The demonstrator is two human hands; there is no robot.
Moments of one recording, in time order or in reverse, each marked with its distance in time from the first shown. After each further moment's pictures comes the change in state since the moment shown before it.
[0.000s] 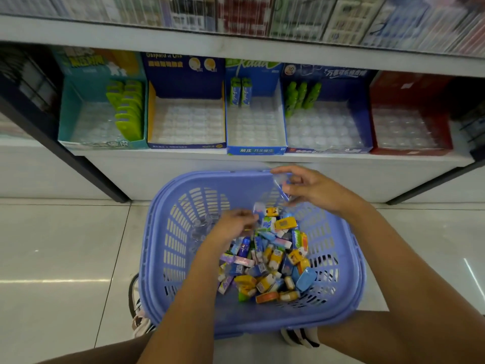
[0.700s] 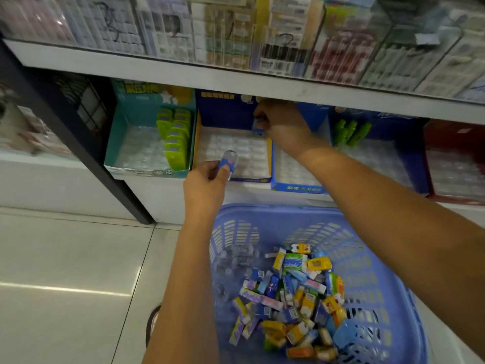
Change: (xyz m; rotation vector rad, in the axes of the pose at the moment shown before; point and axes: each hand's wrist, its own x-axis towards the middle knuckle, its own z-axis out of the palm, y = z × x) left_hand -0.021 0.115 -0.116 0.093 0.671 0.536; right_hand 0.199 -0.143 0.029 -0.970 0.422 -0.305
